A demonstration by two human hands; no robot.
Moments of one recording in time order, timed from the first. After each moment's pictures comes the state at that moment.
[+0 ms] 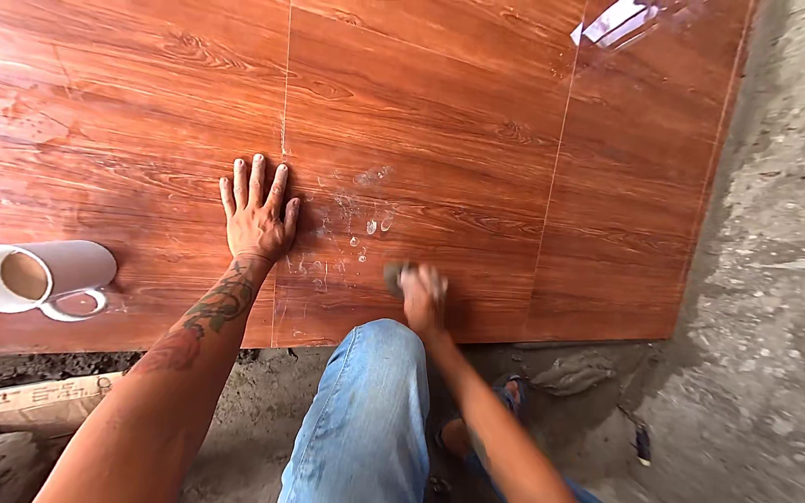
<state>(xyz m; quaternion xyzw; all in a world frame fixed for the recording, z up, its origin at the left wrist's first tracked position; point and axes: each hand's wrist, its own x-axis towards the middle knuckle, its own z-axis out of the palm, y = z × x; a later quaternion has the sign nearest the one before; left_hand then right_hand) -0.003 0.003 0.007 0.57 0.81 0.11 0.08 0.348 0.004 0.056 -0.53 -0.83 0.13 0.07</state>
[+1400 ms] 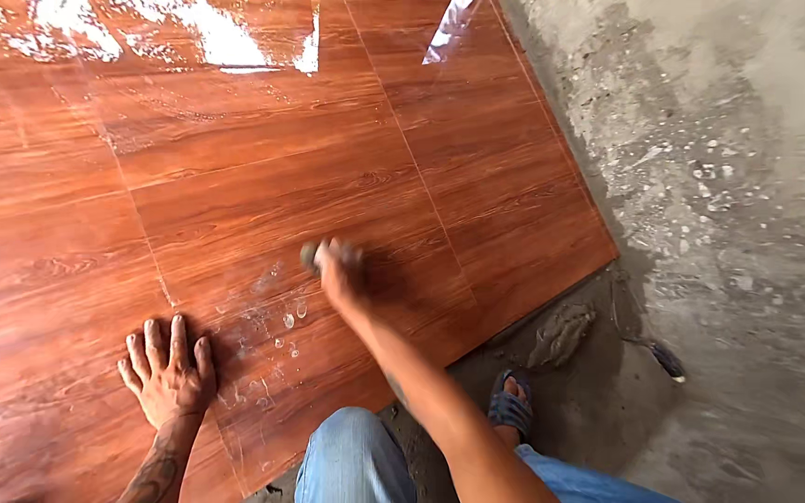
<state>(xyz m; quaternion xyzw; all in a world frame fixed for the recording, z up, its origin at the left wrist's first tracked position) -0.001 0.000 0.001 0.58 0.81 0.12 0.04 0.289 0.153 0.048 -0.66 -0.73 0.13 0.16</state>
